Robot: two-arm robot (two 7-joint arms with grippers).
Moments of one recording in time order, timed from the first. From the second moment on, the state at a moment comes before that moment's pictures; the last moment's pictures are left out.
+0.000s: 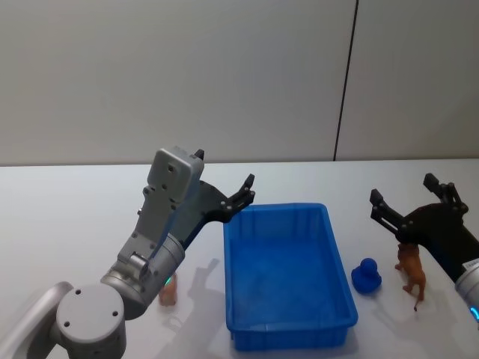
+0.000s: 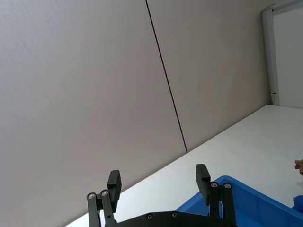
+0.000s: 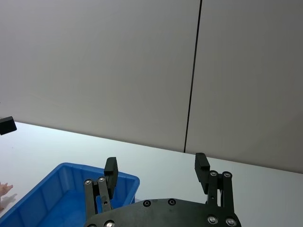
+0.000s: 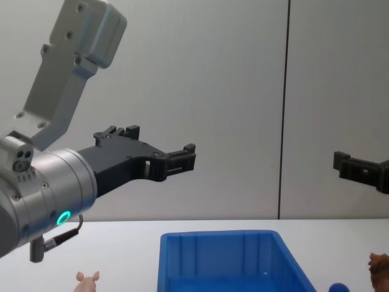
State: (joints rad) left arm -0.24 0.38 0.45 -1.63 -0.20 0.01 -0.01; right arm -0.01 0.34 -0.23 -1.77 0.29 0.03 0.07
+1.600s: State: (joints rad) left arm -0.24 0.38 0.45 -1.63 -0.20 0.01 -0.01; right arm -0.02 0.34 -0.23 -1.77 0.29 0.03 0.07
